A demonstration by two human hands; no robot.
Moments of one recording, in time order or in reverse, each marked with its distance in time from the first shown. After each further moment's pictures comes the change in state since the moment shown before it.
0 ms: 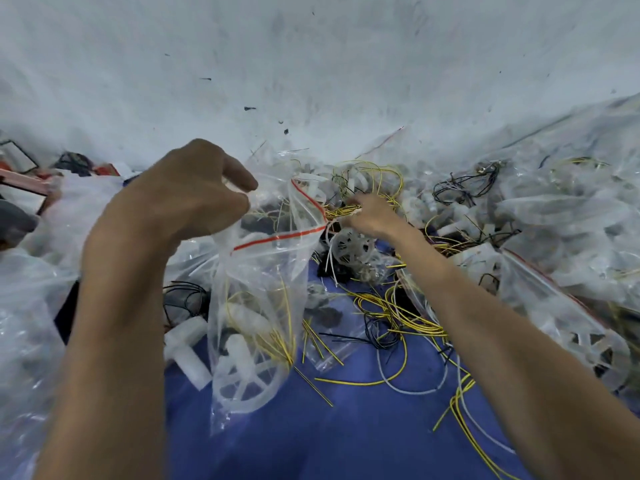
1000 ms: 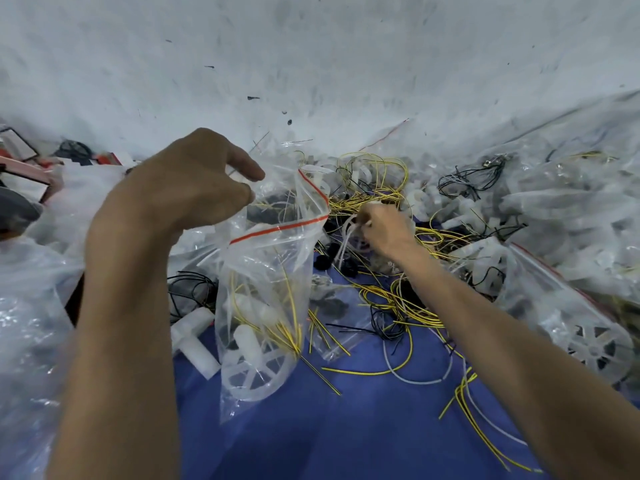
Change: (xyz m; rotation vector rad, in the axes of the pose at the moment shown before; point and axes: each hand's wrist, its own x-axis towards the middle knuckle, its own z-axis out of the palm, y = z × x) left_hand 0.001 -0.007 -0.007 -0.002 -0.052 0.044; right_hand -0.012 0.022 0.028 -0.253 0.269 -0.053
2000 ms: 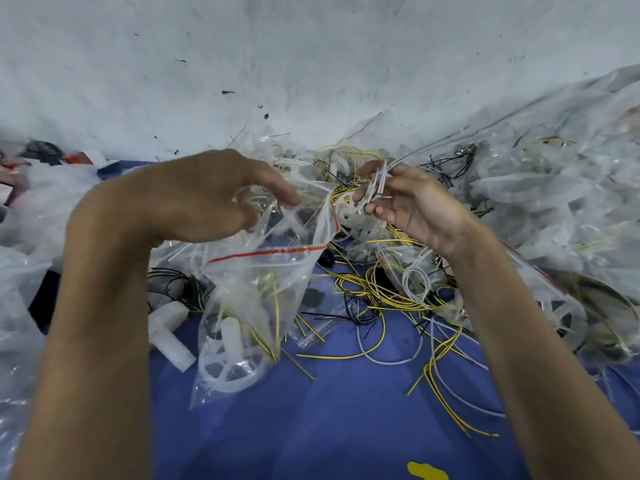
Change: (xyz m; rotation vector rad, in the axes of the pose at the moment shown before) left_hand -0.006 0.018 0.012 0.132 -0.400 0.455; right_hand -0.069 0.000 -0.114 1.570 -0.356 0.053
